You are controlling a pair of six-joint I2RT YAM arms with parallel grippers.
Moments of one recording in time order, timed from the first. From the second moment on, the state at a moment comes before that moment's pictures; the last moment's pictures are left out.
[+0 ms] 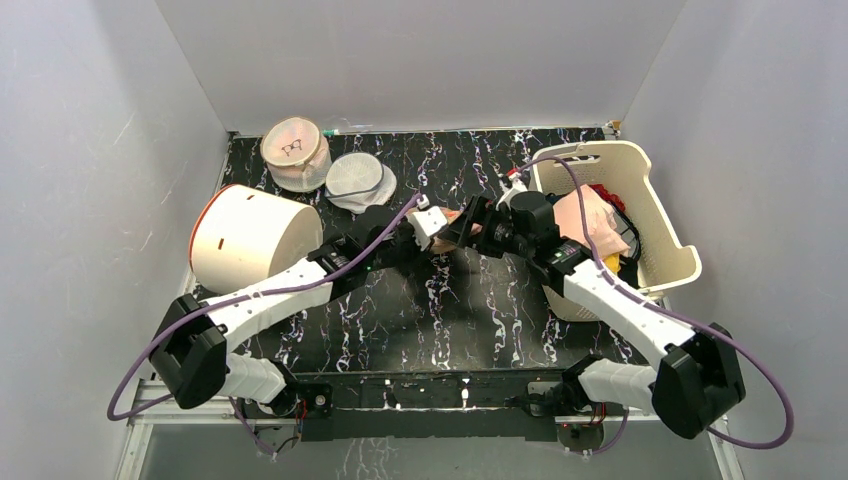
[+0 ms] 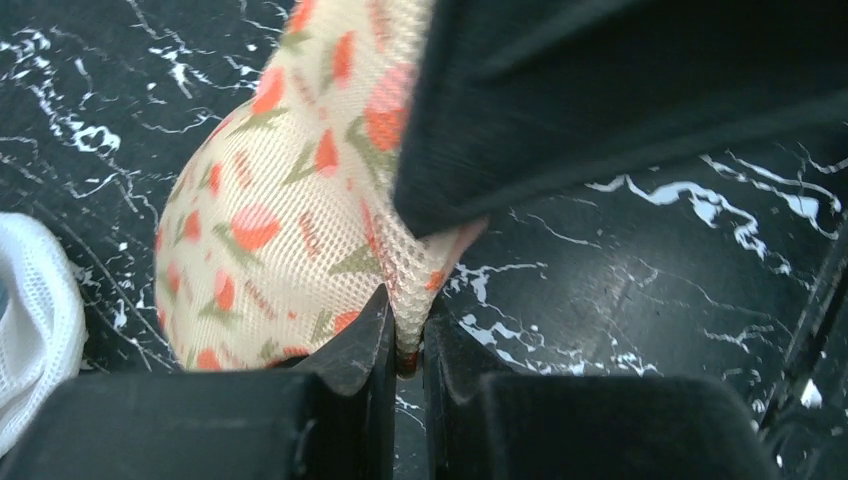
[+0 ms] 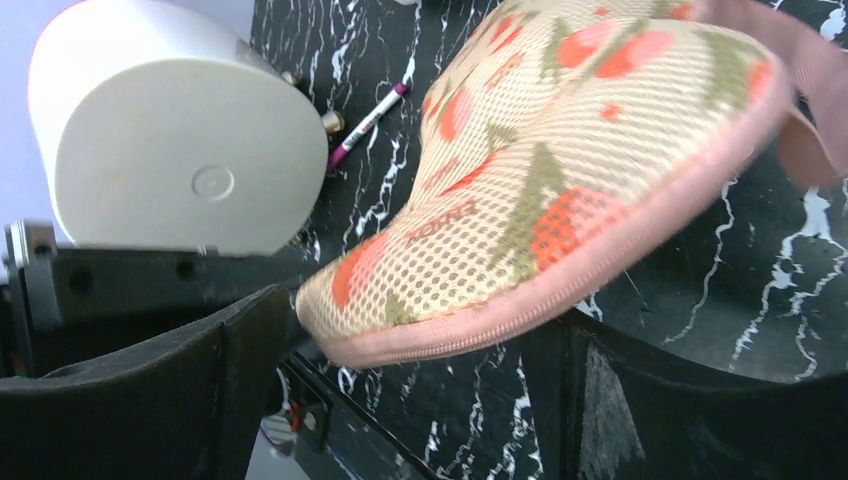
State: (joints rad) left arm -0.81 1.36 0.92 -0.06 0.15 0.20; right arm 0.53 1.15 0.82 -0.11 -0.25 0.75
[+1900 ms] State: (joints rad) left arm -0.77 1.34 0.91 -0.10 0.25 0.29; right arm 0.71 0.89 0.52 0.36 -0.43 -0.39
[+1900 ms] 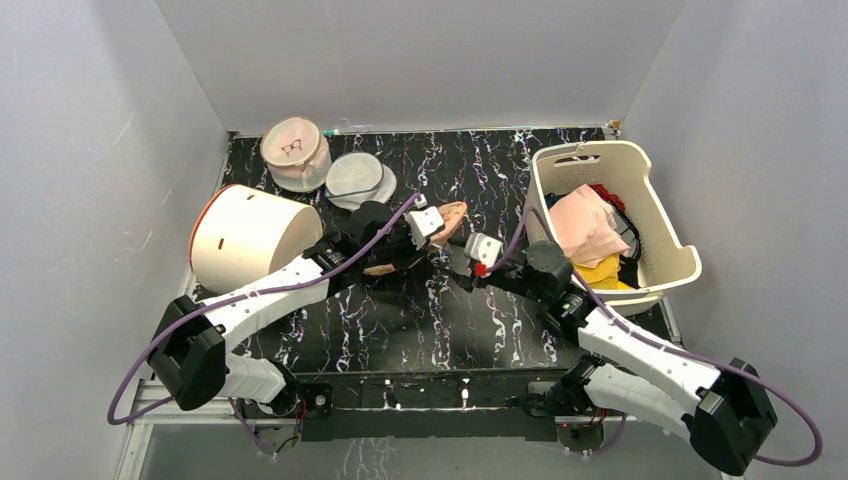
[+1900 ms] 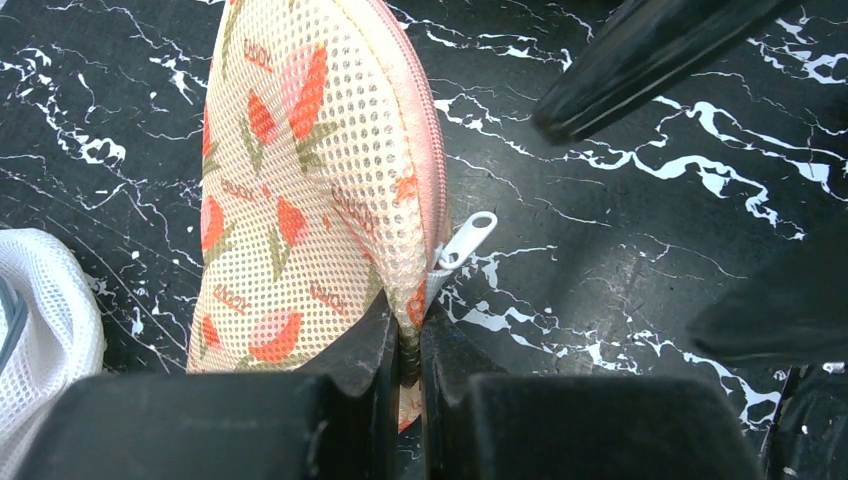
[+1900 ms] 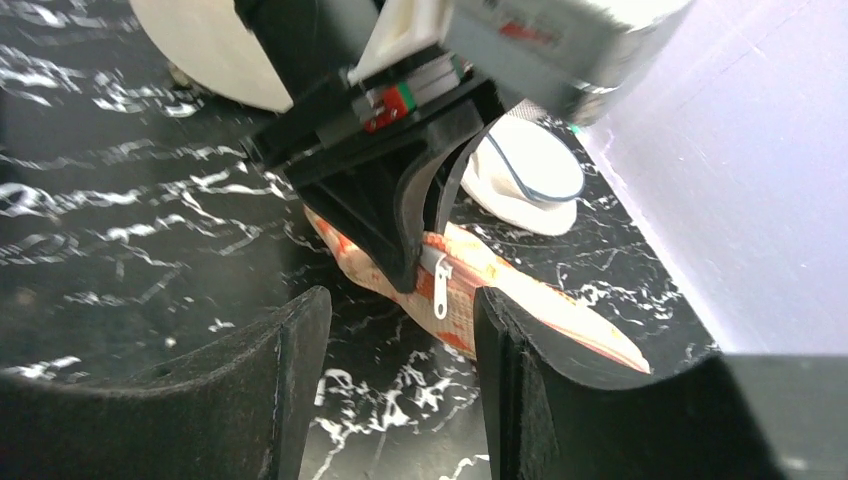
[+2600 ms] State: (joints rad) left arm -0.76 1.34 0.91 -0.10 0.23 0.28; right arm 0.77 1.09 0.49 0.55 -0.25 -0.62
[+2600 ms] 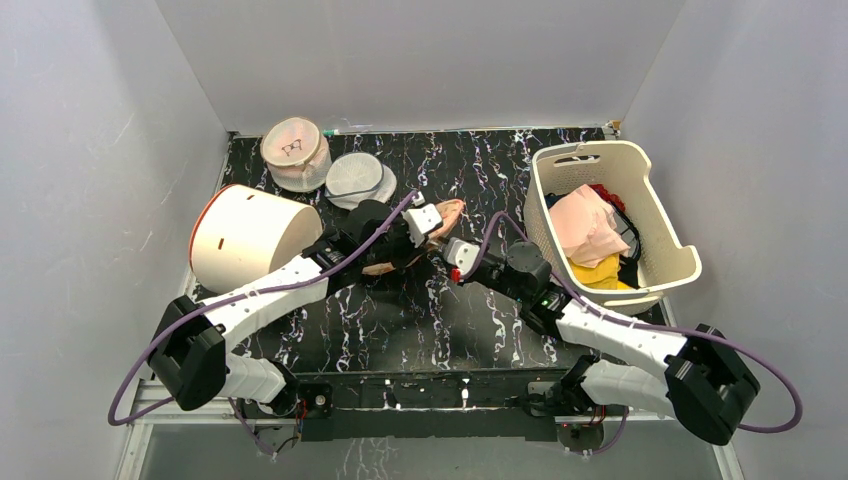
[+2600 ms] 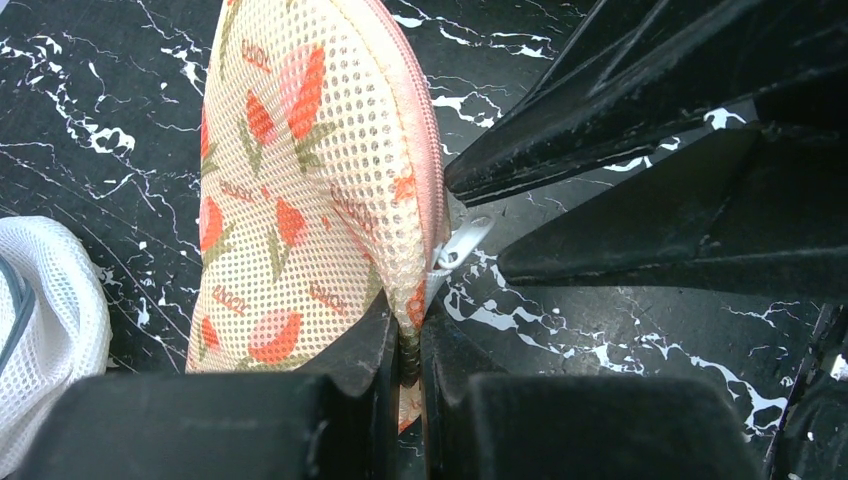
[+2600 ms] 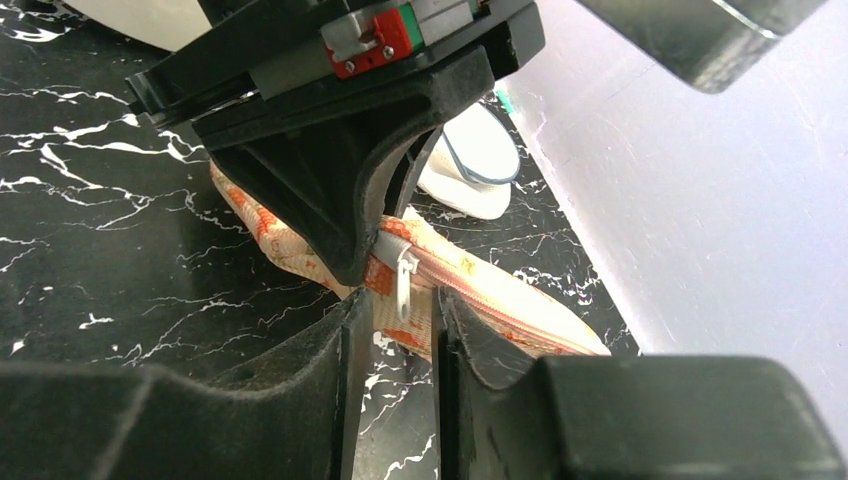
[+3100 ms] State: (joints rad) left arm -0.75 1.35 0.92 -0.10 0.25 0.27; right arm 0.77 1.16 0.48 0.68 -0.20 -0.60
